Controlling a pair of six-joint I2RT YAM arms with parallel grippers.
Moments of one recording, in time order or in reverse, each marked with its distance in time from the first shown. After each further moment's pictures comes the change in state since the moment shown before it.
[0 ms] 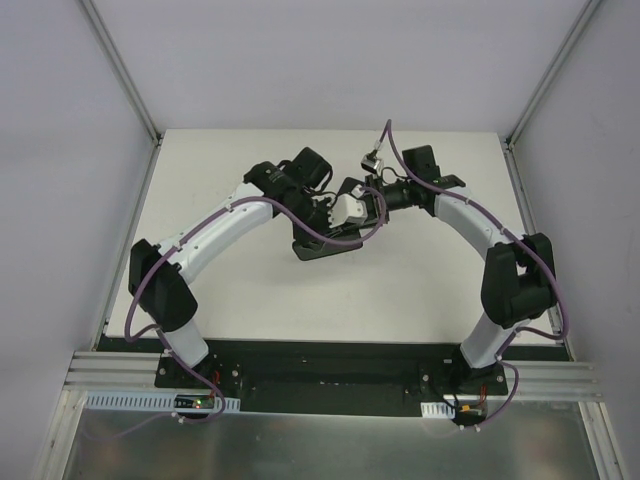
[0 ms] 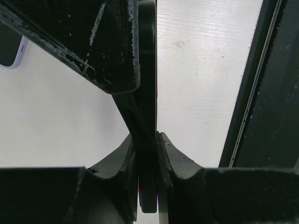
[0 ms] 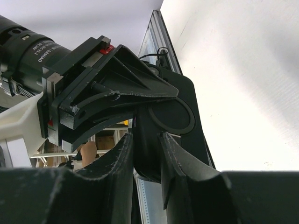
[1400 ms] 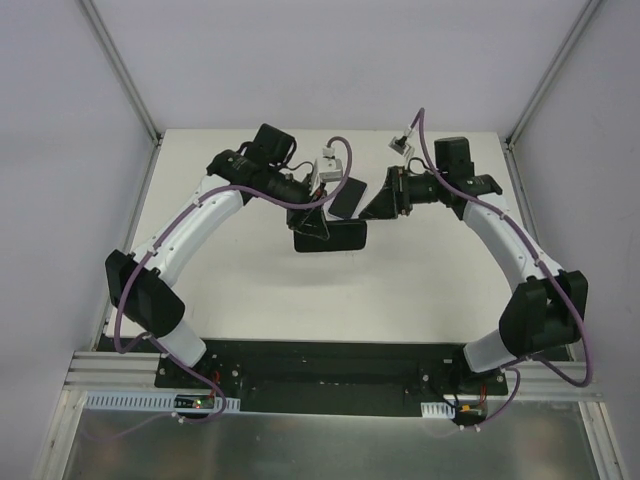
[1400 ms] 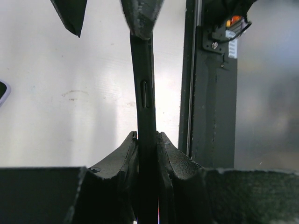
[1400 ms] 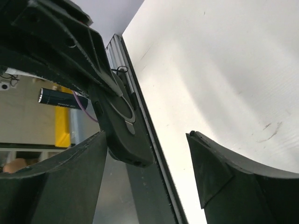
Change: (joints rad) left arm 0.174 -0.072 0.000 0.094 0.482 -0.186; right arm -0.076 -0.182 0.010 -0.132 0.125 -0.273
